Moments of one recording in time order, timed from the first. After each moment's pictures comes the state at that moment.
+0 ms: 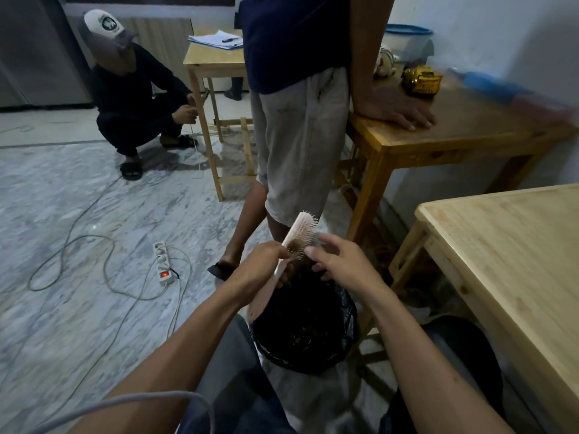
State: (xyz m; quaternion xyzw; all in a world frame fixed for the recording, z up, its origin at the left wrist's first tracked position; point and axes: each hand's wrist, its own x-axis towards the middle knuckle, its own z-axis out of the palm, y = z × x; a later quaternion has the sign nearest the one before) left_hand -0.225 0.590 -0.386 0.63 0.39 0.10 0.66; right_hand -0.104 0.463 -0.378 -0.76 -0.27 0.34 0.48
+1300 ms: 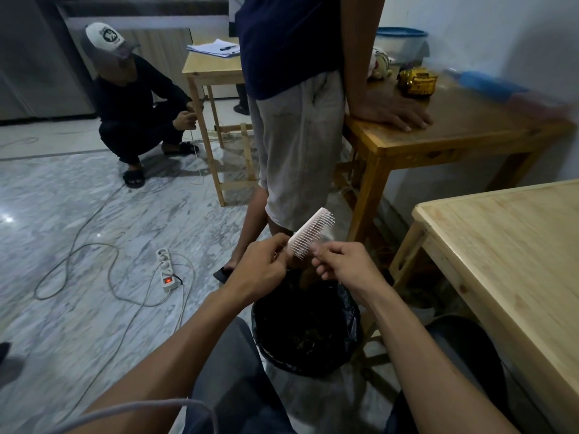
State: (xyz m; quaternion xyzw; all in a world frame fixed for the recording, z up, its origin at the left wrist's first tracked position) left_hand -0.236 0.589 -0.376 0.88 0.24 0.19 0.37; right_hand -0.095 0.465 -0.392 -0.67 -0.22 0.37 0.60
